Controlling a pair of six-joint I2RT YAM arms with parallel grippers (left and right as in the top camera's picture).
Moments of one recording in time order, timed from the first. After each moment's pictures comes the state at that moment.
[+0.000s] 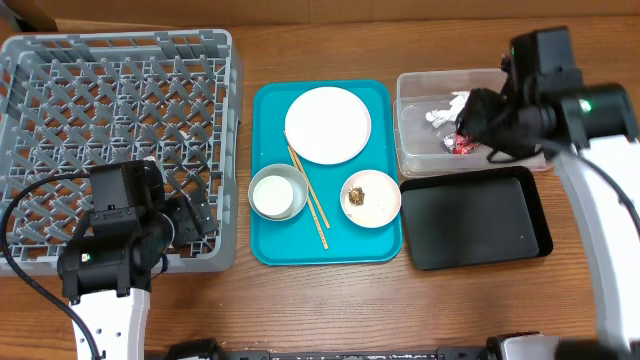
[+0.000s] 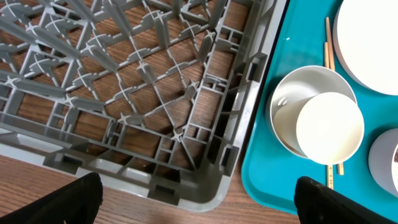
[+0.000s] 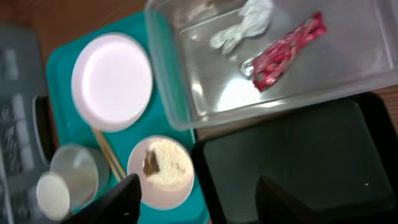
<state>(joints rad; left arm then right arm) 0.14 1.01 1.05 -1.12 0.01 -0.24 0.15 1.50 1.64 -1.23 -0.10 0.44</state>
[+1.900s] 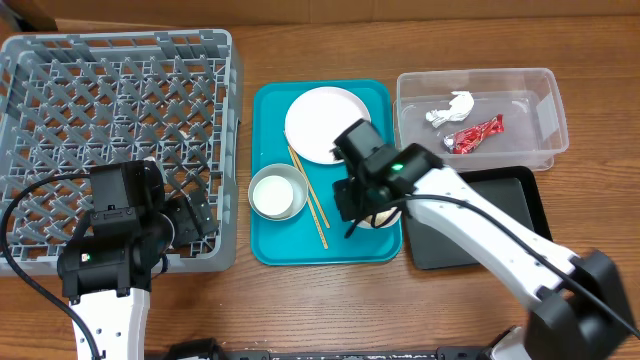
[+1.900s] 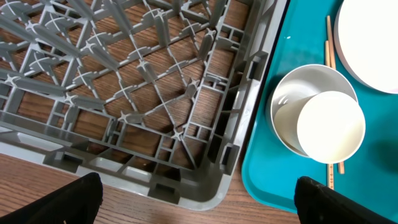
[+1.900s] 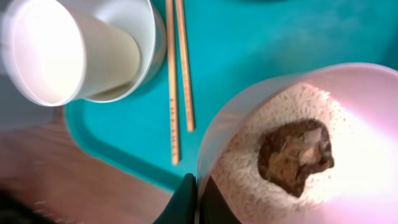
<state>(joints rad) 0.14 1.01 1.05 -1.12 0.01 -0.24 0.66 1.66 1.31 -0.89 -0.16 0.40</state>
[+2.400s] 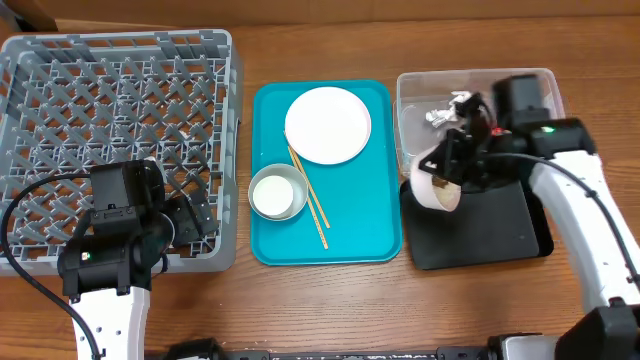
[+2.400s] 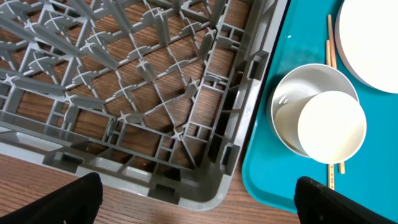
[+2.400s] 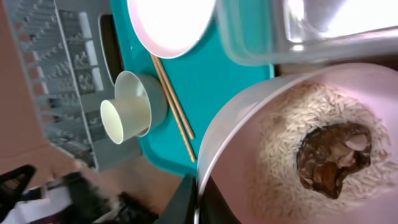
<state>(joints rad) 0.14 1.02 1.05 -1.12 0.01 -0.24 0.05 1.53 1.26 -1.00 -0.66 0.32</state>
